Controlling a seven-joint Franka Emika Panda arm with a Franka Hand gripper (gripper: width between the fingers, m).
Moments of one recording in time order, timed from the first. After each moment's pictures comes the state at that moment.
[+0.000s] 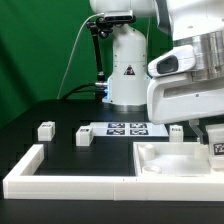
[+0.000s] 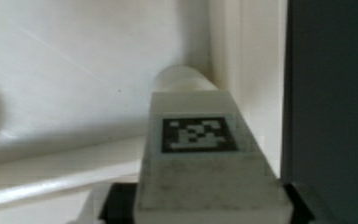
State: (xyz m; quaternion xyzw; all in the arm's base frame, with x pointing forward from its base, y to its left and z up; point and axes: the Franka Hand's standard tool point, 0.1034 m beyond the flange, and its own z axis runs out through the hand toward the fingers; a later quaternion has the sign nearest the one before) arm 0.626 0.108 0.078 -0.99 0.07 -0.04 0.10
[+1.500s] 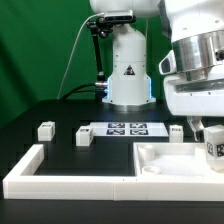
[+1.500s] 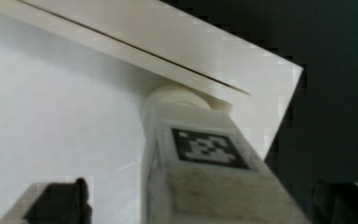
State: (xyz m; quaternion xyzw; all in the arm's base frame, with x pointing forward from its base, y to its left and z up) arm 0.622 0.113 0.077 -0.88 0.46 -0.03 0.12
